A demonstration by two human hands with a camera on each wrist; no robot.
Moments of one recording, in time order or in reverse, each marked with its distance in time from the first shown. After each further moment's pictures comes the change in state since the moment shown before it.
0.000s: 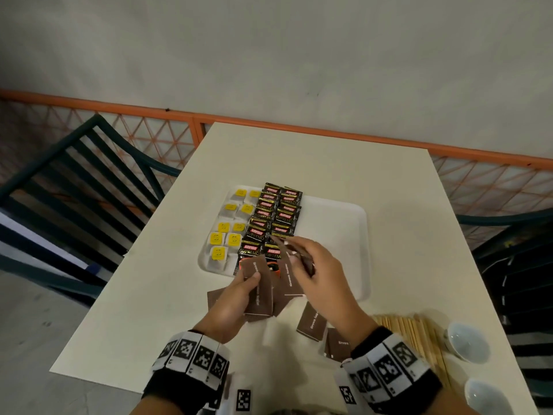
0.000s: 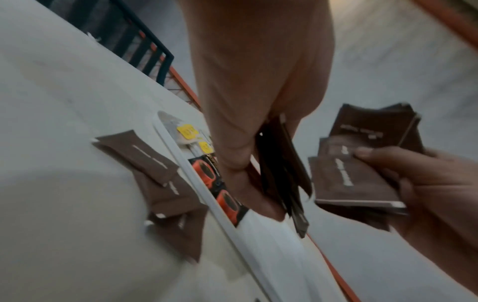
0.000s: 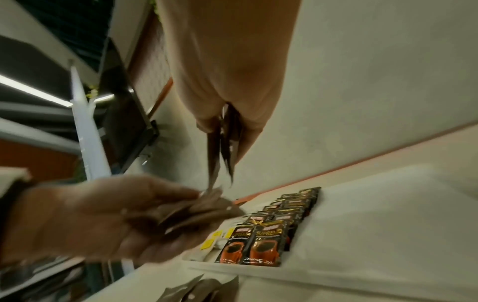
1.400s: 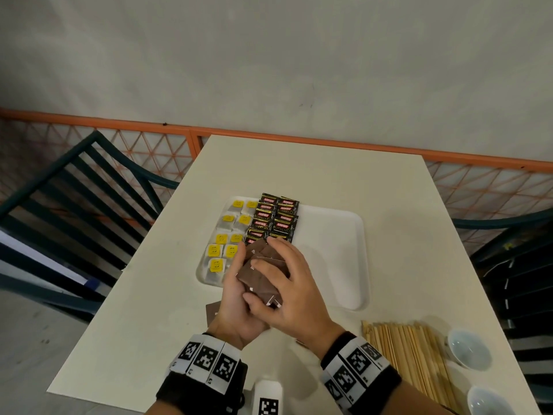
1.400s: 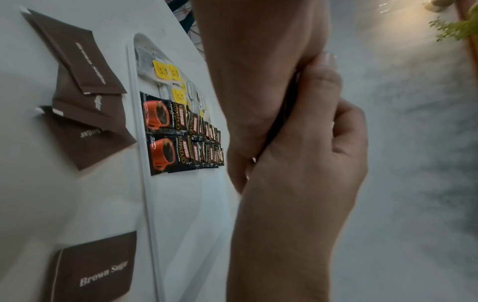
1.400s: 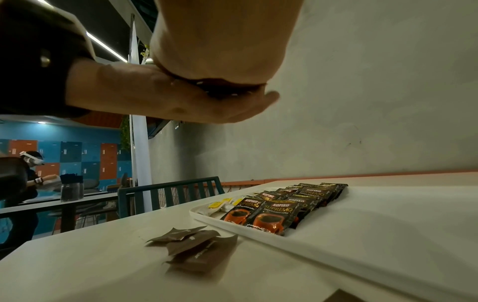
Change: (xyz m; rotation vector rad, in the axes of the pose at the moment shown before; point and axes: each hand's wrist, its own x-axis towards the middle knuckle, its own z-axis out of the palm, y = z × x) left_hand -0.015 0.032 0.035 -0.675 -0.233 0.043; right_hand 0.000 -0.004 0.036 -0.212 0.181 -0.519
